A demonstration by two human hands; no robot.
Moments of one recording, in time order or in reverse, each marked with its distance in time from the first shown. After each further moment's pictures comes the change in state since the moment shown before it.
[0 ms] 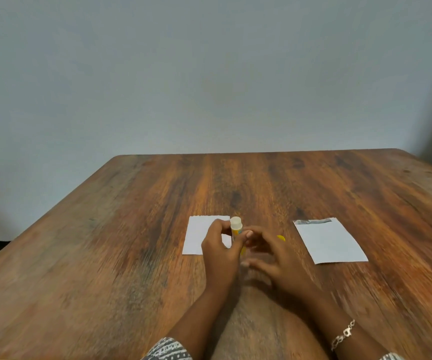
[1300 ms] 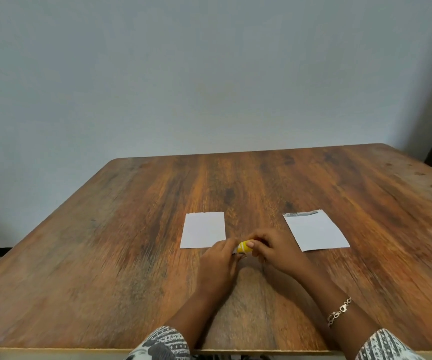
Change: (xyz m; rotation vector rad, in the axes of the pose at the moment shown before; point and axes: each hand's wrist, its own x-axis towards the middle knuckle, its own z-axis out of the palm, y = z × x) left_hand -0.024 -0.024 -0.017 0.532 -0.343 0.341; right_hand 0.006 -0.008 -0.020 -0.220 -0.114 0.140
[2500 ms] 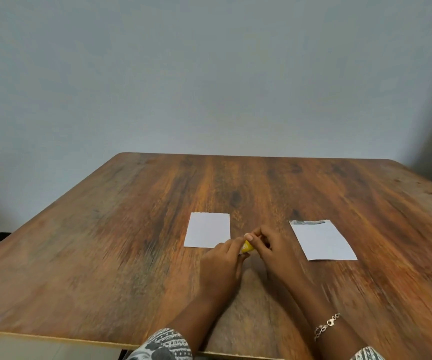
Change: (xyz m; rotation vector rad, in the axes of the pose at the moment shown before) left_hand 0.001 0.010 -0.007 0.113 0.072 0.003; right_hand 0.002 -0.007 0.022 0.117 0.238 0.048
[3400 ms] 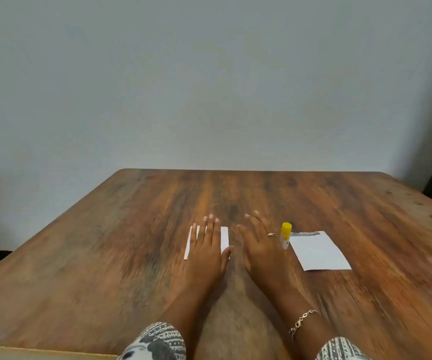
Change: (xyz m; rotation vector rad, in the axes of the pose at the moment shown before) left_hand 0.025 -0.032 -0.010 0.246 -0.211 -0.116; right_hand 0.002 -0.024 0.014 -0.857 0.309 -0.392
